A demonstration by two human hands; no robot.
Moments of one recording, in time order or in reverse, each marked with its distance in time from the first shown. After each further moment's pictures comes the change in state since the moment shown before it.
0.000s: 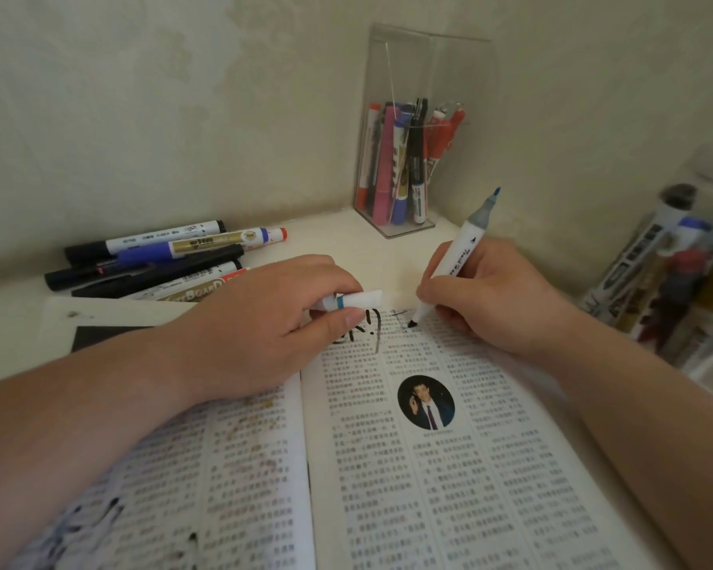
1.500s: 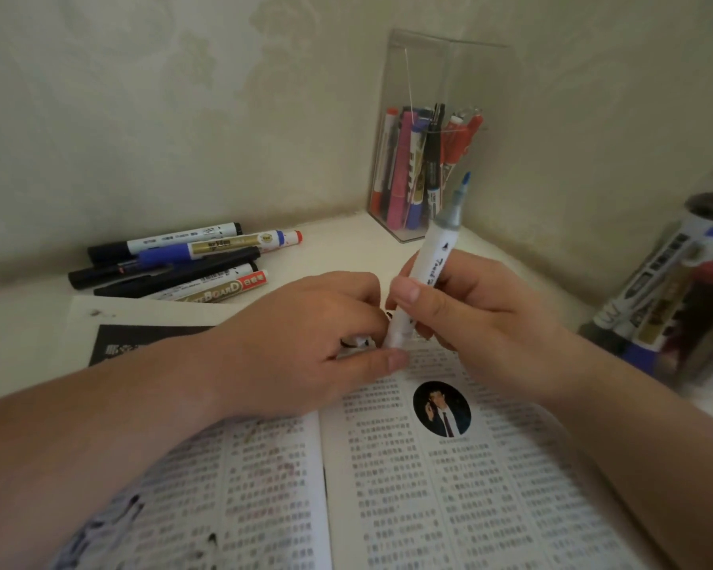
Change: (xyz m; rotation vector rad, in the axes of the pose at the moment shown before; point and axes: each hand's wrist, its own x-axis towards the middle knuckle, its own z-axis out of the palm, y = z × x) left_hand 0.003 0.012 0.004 0.036 -0.113 0.125; right_hand -0.019 -0.012 0.026 0.209 -0.230 -0.471
